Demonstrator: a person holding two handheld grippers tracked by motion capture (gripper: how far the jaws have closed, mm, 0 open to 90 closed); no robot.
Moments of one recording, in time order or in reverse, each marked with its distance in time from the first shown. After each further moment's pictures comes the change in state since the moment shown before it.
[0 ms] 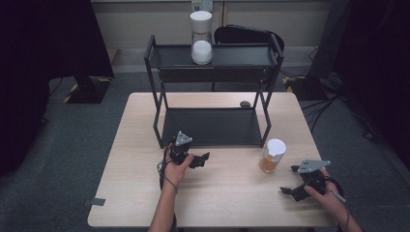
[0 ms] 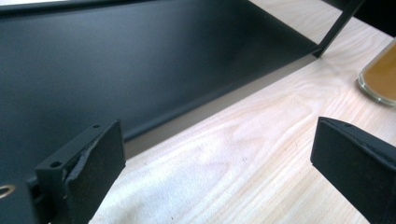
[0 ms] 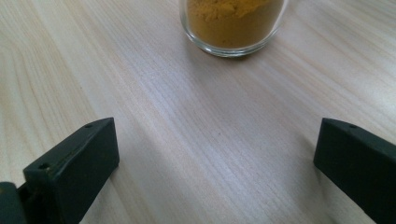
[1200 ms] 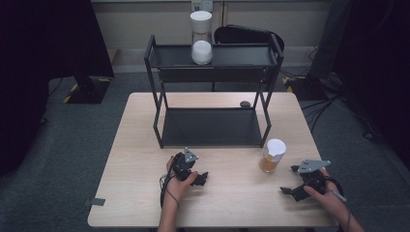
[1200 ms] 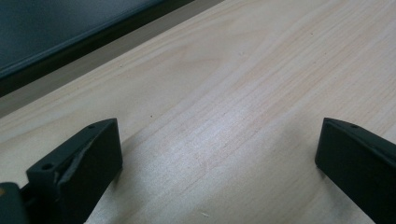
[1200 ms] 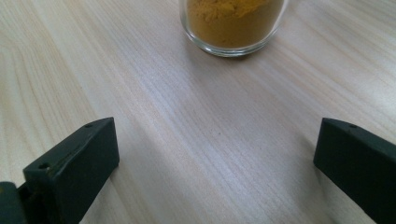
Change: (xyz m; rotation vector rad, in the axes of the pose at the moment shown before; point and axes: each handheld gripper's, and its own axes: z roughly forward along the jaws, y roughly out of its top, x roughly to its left) left arm -0.034 -0.008 0.002 0.206 0.082 0.139; right arm 0.000 0.000 0.000 0.002 0.000 0.000
